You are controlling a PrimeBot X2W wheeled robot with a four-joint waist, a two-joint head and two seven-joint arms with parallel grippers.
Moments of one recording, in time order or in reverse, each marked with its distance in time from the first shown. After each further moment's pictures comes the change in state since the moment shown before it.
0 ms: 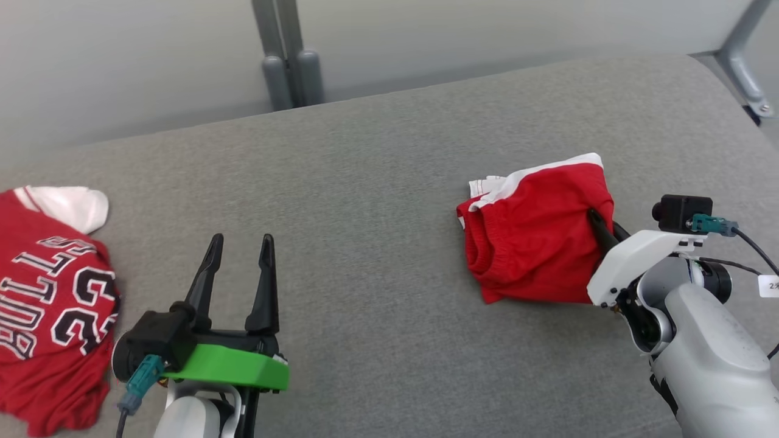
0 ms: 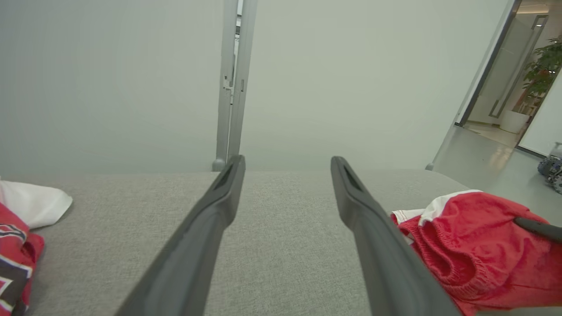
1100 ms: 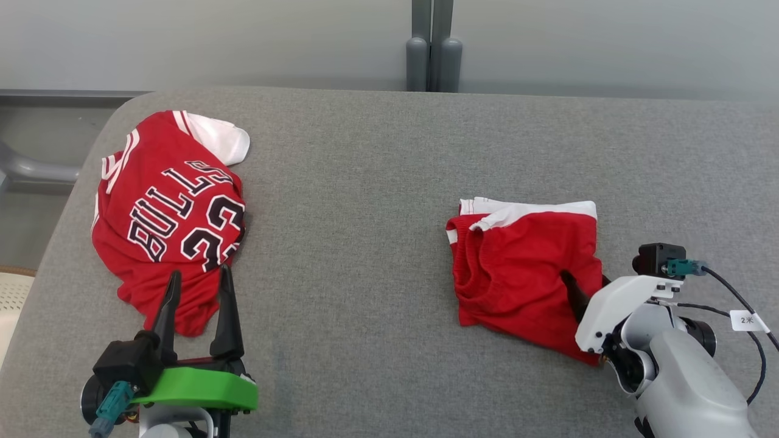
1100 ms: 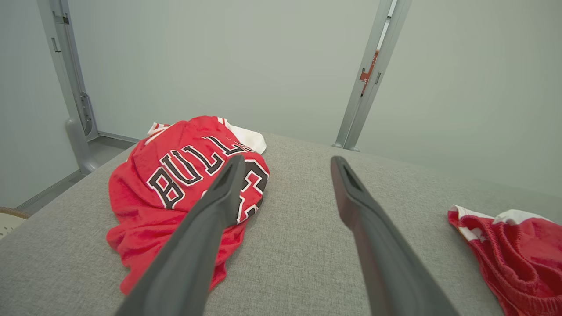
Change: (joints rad) left arm 0.065 0.000 0.097 0.031 -0.005 0.033 0.001; right arm 0.089 0.102 -0.146 0.063 -0.134 0.000 0.122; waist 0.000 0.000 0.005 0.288
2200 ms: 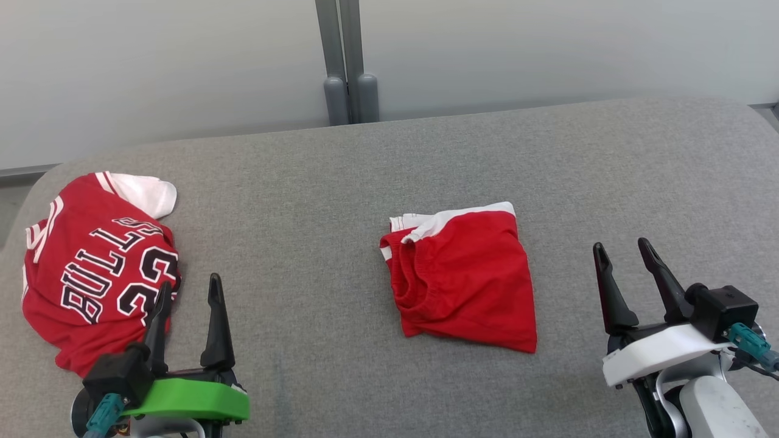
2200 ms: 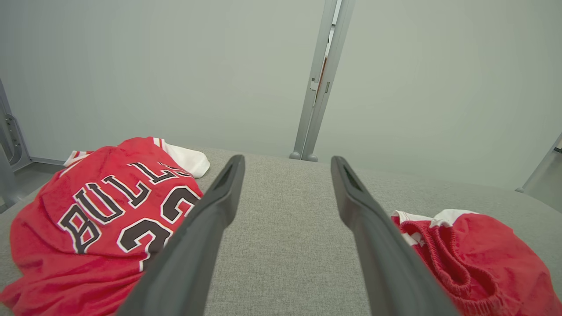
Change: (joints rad) left arm 0.030 0.000 0.029 -0.013 0.005 -0.009 0.000; right arm 0.326 -0.066 0.022 -0.578 -0.114 0.000 -0.368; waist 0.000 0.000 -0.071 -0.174
